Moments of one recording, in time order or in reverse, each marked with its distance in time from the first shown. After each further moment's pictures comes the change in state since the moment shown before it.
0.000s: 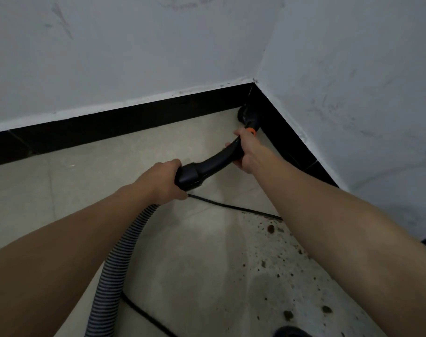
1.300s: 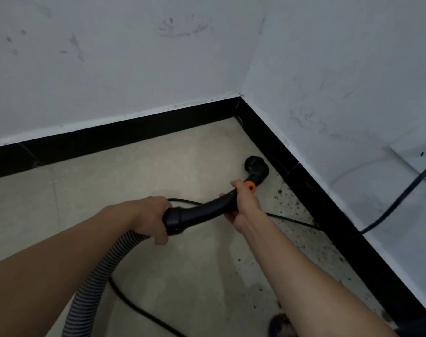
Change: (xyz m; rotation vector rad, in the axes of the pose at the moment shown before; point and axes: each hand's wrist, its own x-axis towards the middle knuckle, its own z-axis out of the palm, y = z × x) left_hand -0.055 -0.006 -0.001 0.188 -0.415 -0.024; right_hand -0.095 0.091 -0.046 0.228 0.074 0.121
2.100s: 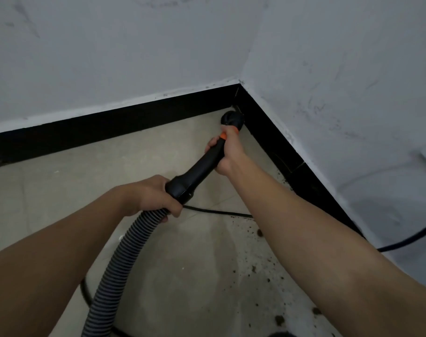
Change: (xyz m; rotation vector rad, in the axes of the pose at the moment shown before) left_hand 0.051 0.017 -0.028 -0.733 0.021 -0.042; right_hand 0.070 -0.078 0.085 0.239 -0.253 -0.064
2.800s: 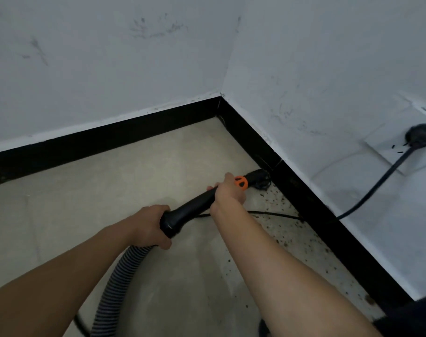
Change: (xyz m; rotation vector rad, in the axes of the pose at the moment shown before) left_hand -0.026 -0.044 0.027 0.477 0.011 0.181; right_hand -0.083 0.049 -0.050 -0.032 0.493 -0.114
